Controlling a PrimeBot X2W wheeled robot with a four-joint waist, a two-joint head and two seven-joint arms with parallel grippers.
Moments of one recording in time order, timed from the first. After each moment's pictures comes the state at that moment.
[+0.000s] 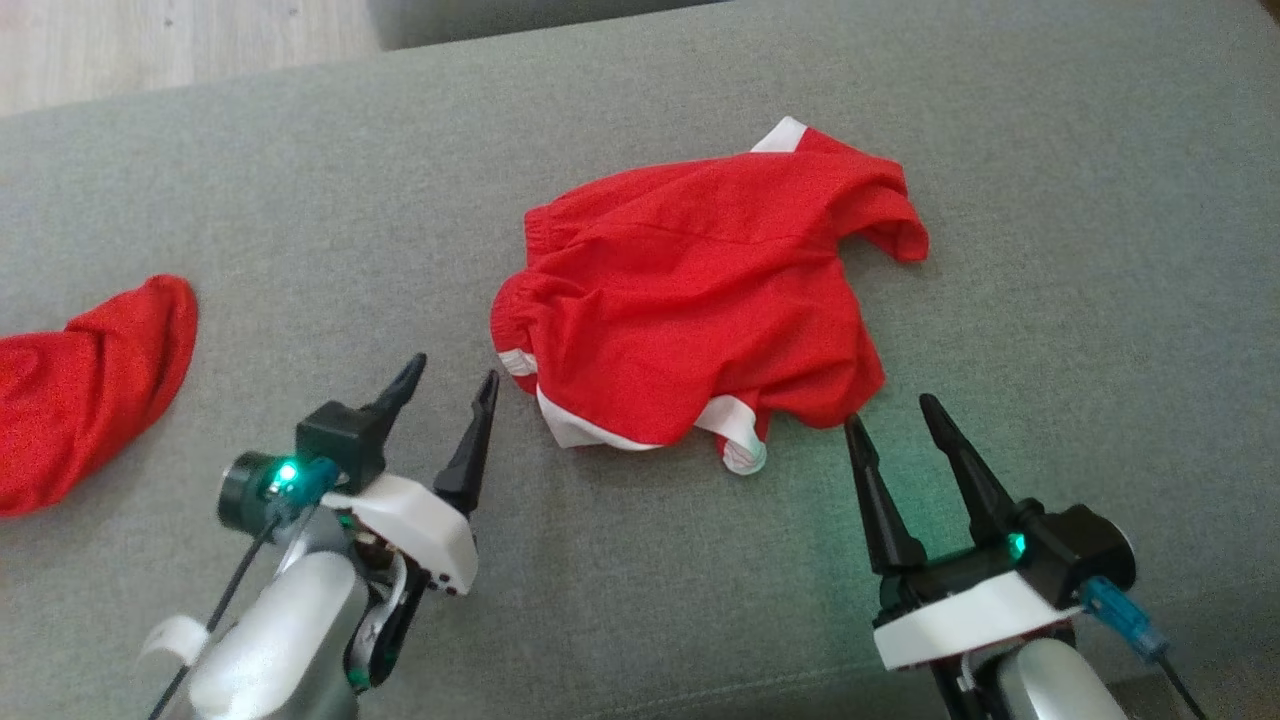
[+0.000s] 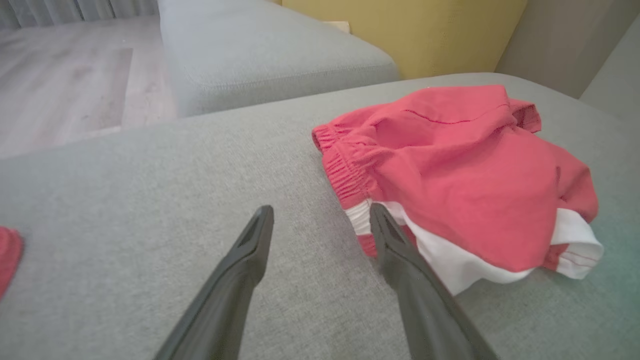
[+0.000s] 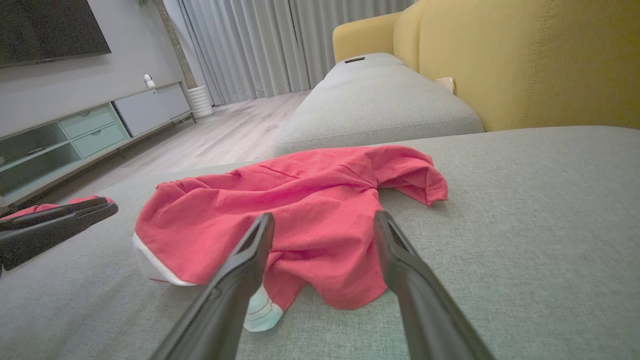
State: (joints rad) left arm -0.34 0.32 -0.66 0.37 -0.47 0.12 -0.25; right arm -0.02 -0.05 0.24 0.17 0.17 0.12 -0.26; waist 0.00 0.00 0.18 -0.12
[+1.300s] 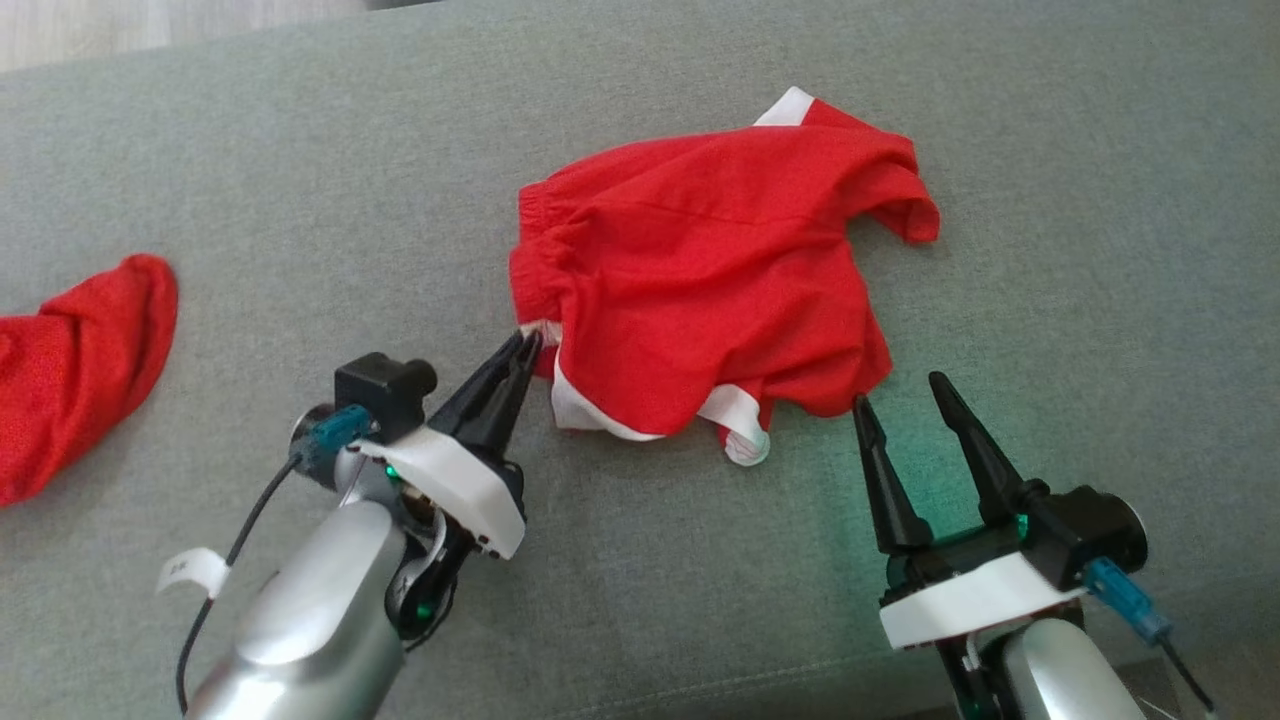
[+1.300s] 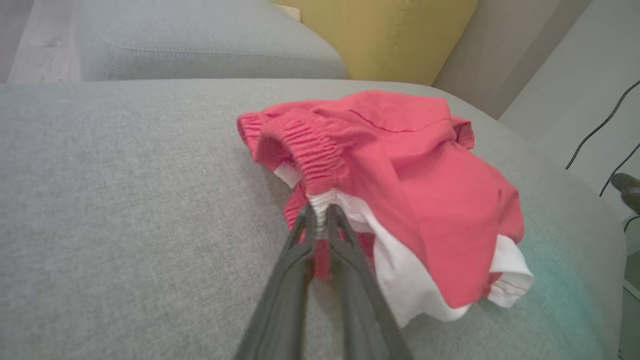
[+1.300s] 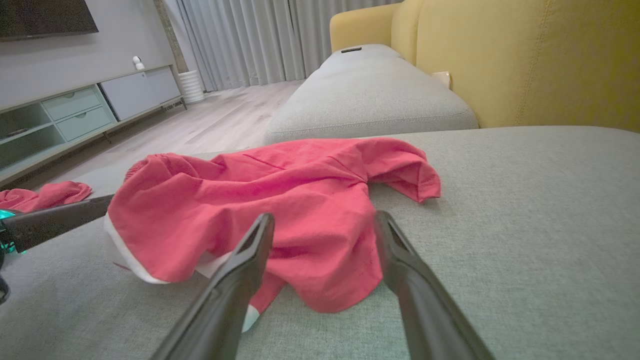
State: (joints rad) left arm -0.44 0.19 -0.63 0.54 -0.54 -0.12 -0.25; right arm -0.05 -0.05 0.22 0.18 0.13 0.12 -0.26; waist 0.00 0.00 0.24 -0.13
